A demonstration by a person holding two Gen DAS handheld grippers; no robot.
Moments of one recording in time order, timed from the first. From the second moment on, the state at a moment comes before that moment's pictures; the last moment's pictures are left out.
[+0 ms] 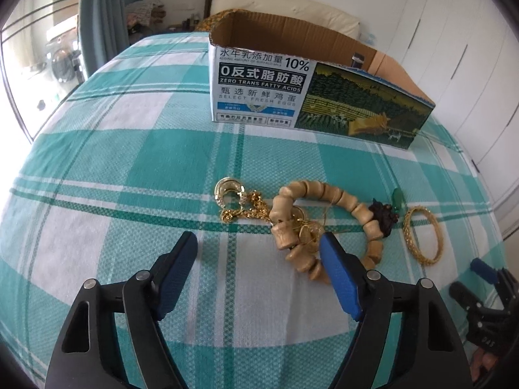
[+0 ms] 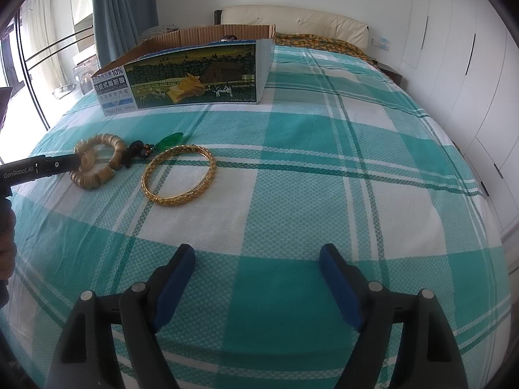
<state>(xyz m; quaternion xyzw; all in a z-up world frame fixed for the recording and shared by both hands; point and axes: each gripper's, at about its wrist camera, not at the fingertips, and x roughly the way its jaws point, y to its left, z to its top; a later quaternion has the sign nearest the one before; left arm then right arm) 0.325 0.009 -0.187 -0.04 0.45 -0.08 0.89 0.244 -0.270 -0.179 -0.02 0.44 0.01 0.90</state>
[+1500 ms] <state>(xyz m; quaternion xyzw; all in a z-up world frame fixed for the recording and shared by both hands) 0.225 0.064 -0.181 0.01 0.44 -0.02 0.90 0.244 -0.270 -0.179 -0.02 0.44 0.01 0.90</state>
